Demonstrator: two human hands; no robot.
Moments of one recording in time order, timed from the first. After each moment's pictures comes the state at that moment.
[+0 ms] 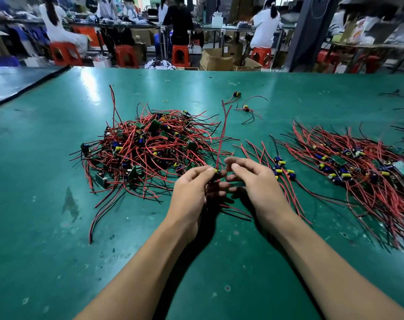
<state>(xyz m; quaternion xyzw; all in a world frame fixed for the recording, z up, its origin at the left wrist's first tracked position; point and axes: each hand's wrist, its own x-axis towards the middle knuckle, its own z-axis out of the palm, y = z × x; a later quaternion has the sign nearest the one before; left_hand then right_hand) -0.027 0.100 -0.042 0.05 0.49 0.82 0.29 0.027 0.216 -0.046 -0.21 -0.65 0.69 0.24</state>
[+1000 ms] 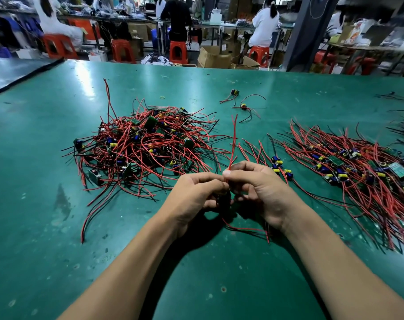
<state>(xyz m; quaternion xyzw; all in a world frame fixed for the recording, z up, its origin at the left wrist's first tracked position) -0.034 0.091 -0.045 0.18 0.59 0.71 0.34 0.042 0.225 -0.032 -0.20 -0.58 0.78 0.09</state>
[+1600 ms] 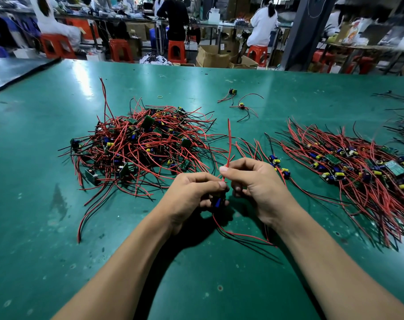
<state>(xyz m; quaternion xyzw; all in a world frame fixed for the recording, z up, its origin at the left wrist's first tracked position) -0.036 0.090 -0.045 0.19 0.59 0.70 0.36 0.037 0.224 -0.038 -0.21 -0.62 0.73 0.17</state>
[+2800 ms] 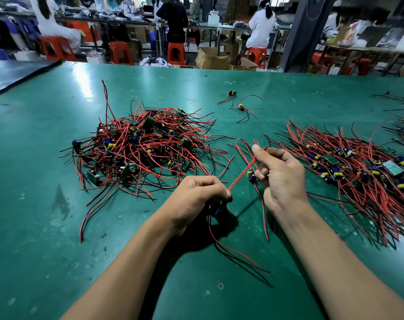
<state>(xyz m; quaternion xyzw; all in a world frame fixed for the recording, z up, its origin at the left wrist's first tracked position) -0.028 0.086 -0.042 0.26 0.60 0.66 0.37 0.030 0.245 -0.034 -0.25 -0.43 0.76 0.42</state>
